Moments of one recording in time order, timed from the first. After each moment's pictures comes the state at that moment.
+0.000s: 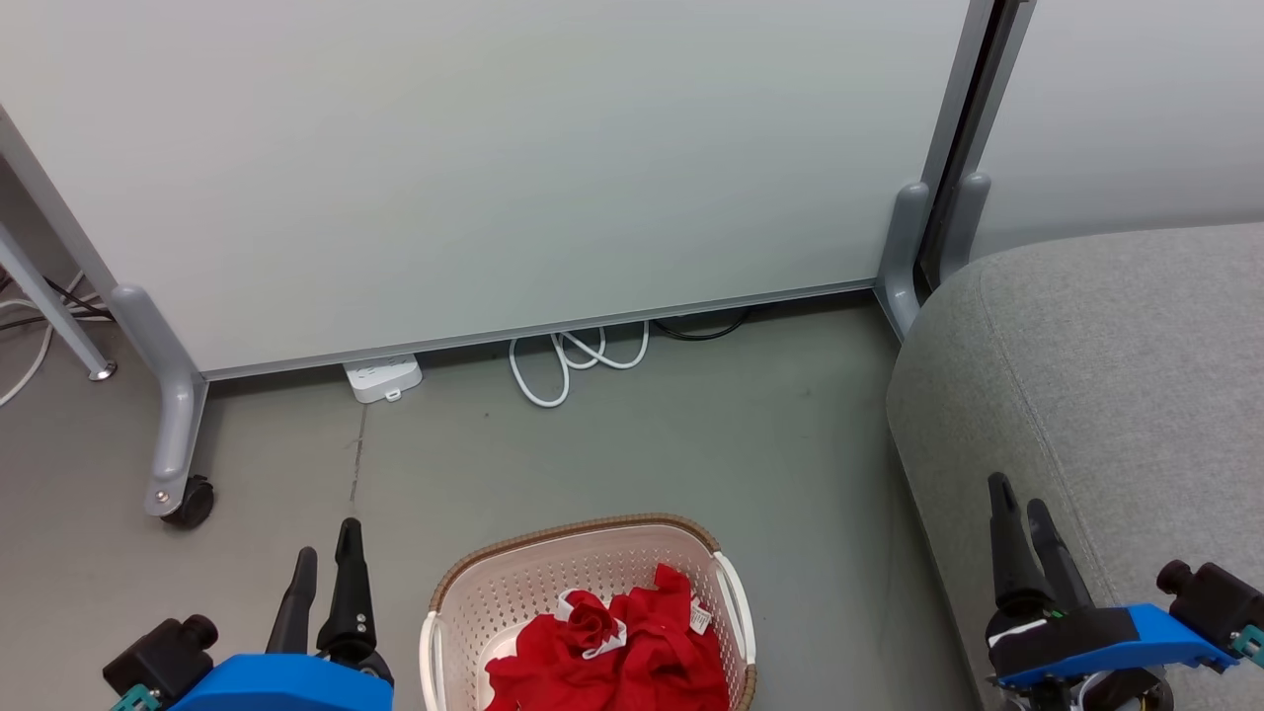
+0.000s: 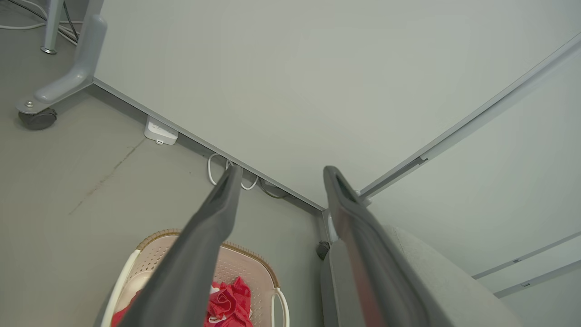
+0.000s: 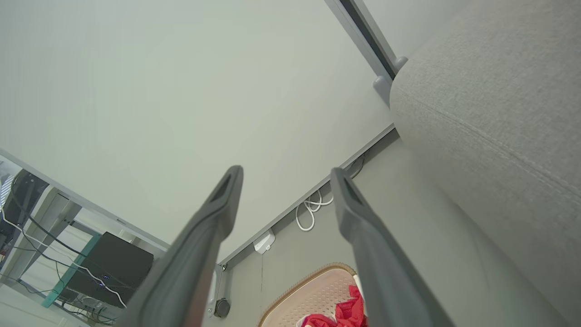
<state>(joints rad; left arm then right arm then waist) -0.07 0.04 -0.06 0.25 -0.81 -0.03 -0.10 -0.06 -0.04 -0.04 0.24 0.74 0.13 -0.07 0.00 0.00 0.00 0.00</state>
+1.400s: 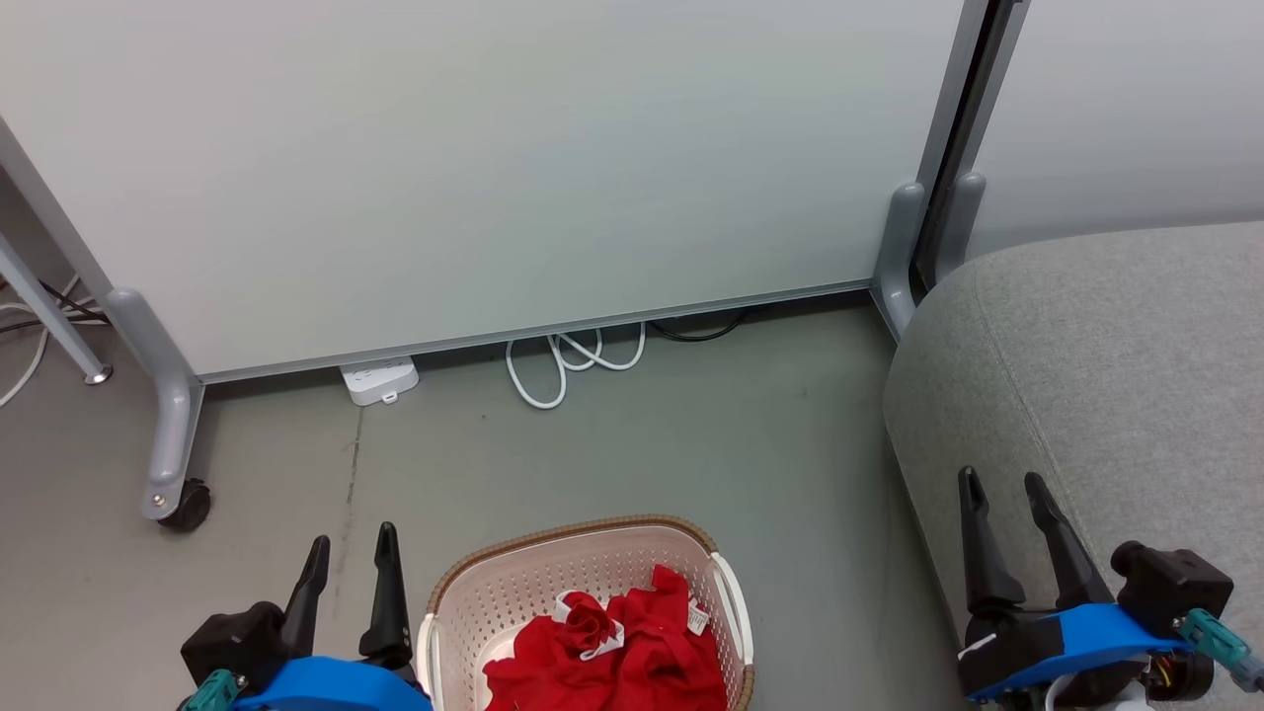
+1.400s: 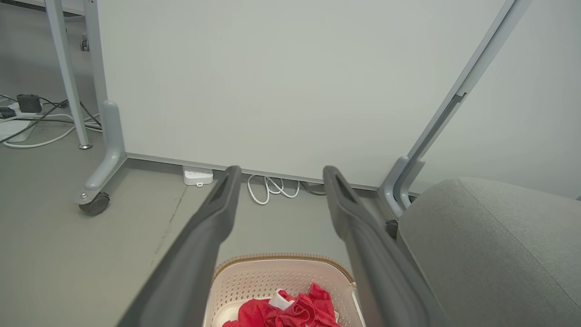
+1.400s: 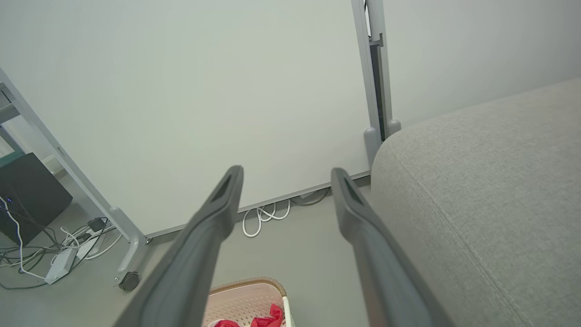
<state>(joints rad) -0.10 0.04 -0.11 0.33 -0.40 0.01 -0.20 -0.05 -0.05 -0.02 0.20 0.29 0.13 -0.13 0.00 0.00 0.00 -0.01</state>
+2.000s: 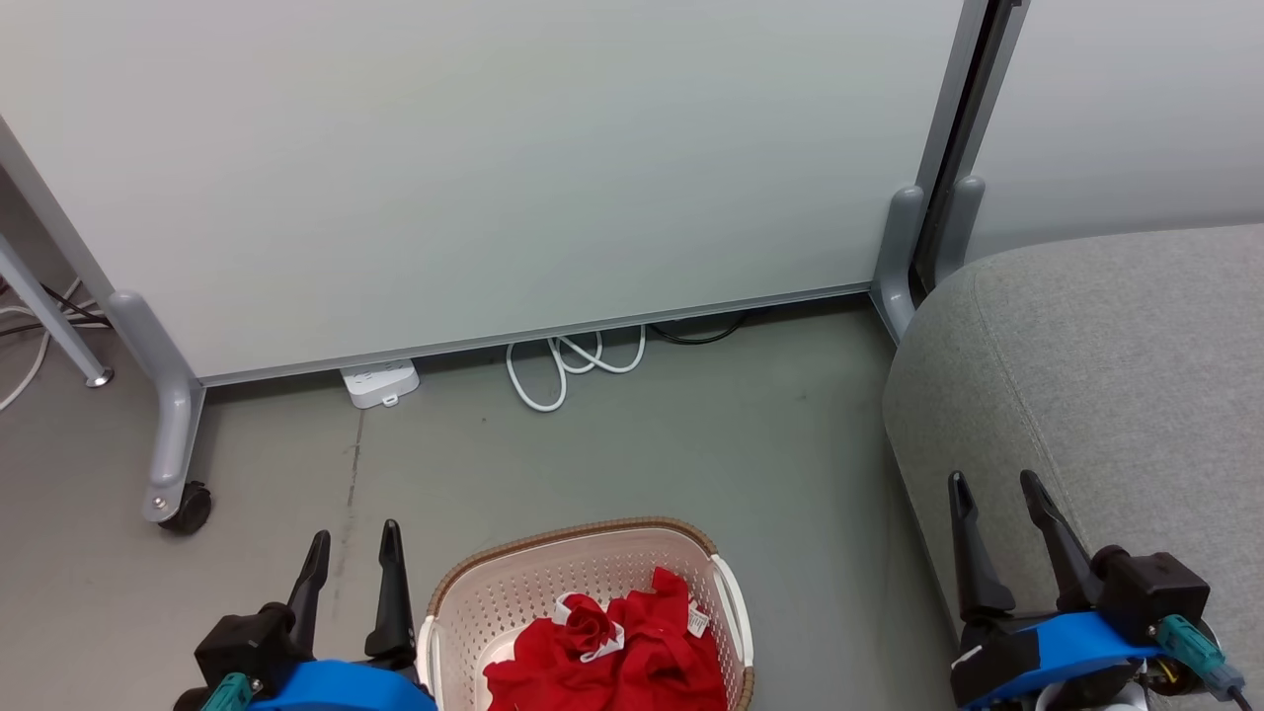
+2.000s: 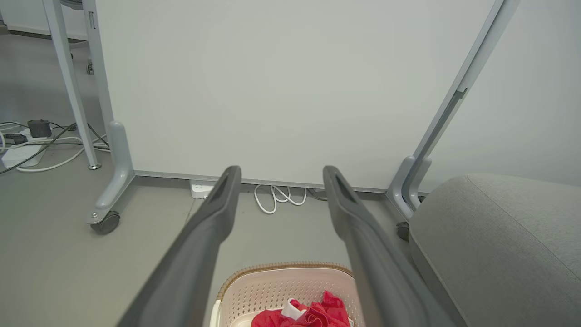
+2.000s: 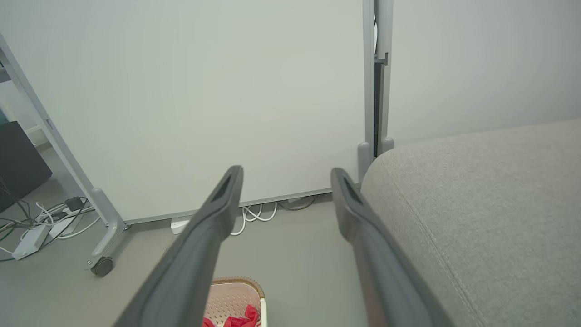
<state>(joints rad) -0.10 0.05 -0.12 0.33 -0.33 0.03 -0.24 -0.05 -0.05 -0.02 0.19 0.16 0.13 -0.16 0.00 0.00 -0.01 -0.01</state>
